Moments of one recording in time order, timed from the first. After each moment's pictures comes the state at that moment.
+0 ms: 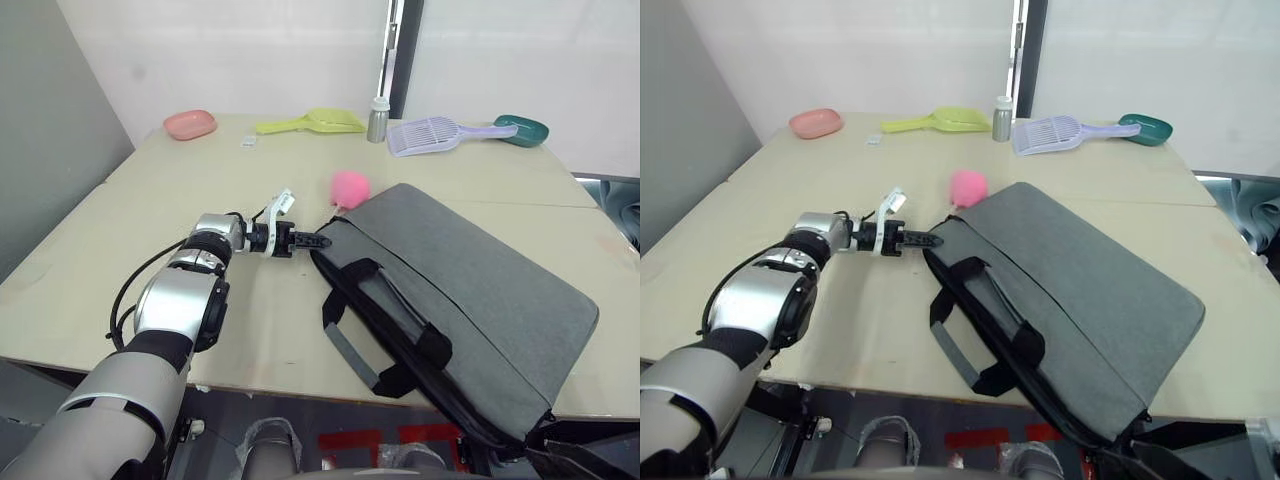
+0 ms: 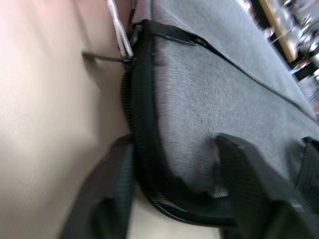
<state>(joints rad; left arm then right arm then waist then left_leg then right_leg) -1.18 0.33 0.02 1.32 -0.18 0.63 -1.24 1.26 -0.42 -0.95 -0.90 1.45 0.88 0.80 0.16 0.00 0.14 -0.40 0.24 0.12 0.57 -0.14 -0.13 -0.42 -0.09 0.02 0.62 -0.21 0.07</state>
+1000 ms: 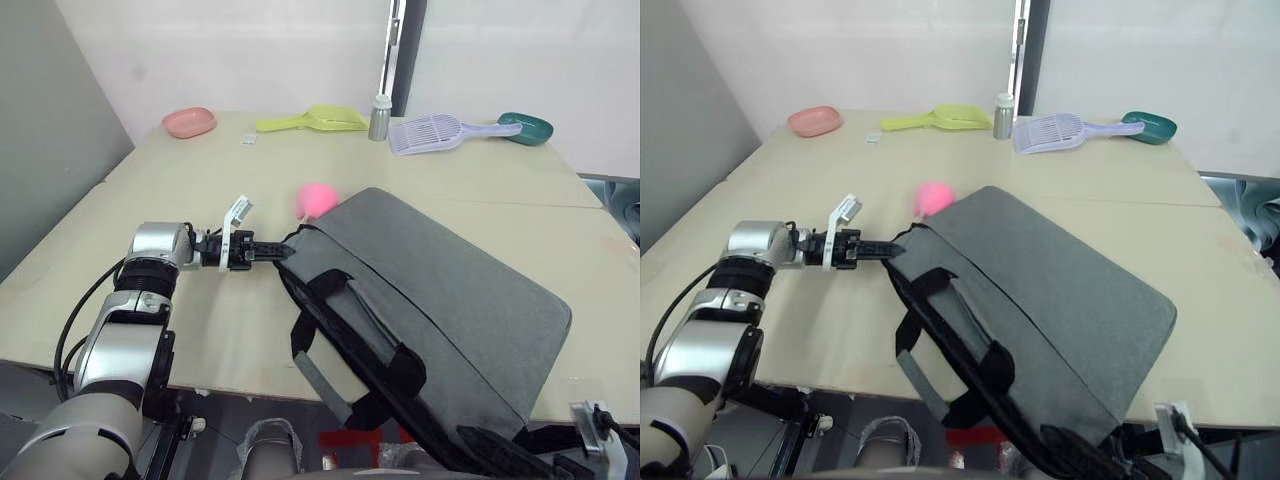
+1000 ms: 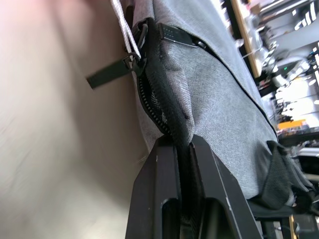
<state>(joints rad) -0.87 0.54 0.02 0.65 -0.32 1.14 -1.33 1.07 -0.64 -0.45 -0.80 1.73 0.80 0.26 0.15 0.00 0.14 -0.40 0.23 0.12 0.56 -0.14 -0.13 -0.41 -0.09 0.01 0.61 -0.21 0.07</state>
